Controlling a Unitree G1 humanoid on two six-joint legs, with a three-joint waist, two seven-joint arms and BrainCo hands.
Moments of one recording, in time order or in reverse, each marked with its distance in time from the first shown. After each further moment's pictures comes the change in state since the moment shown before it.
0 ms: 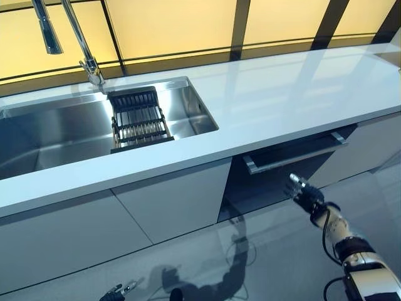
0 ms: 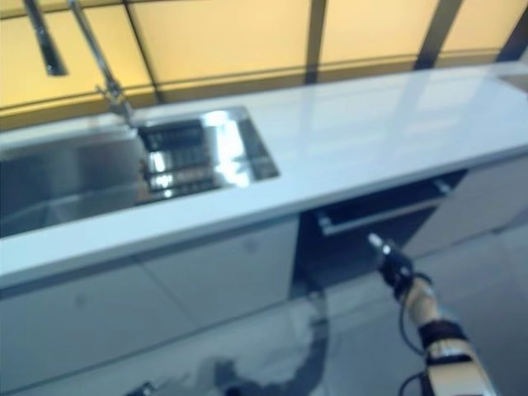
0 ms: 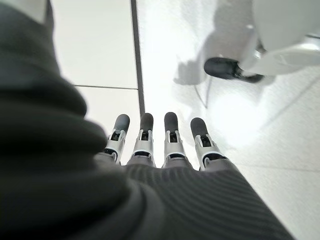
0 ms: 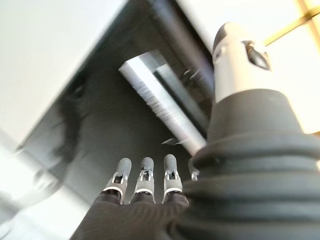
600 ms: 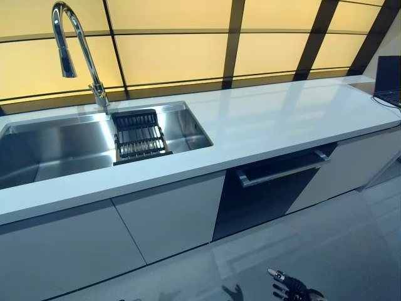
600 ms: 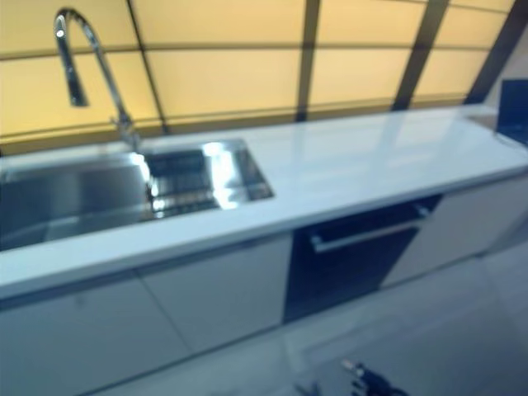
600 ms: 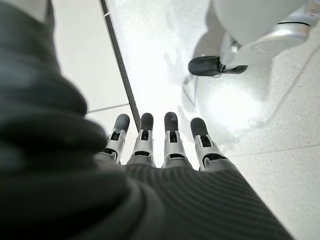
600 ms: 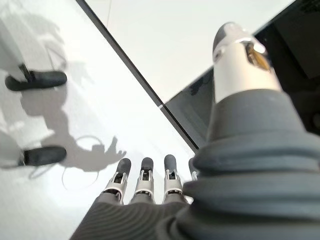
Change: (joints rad) left arm -0.031 -0.029 -0.079 0.146 0.197 0.013 0.008; right arm 0.340 0.258 0.068 0.250 -0.261 -0.107 0.093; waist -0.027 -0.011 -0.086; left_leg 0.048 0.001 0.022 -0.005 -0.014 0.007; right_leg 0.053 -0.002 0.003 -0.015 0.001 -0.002
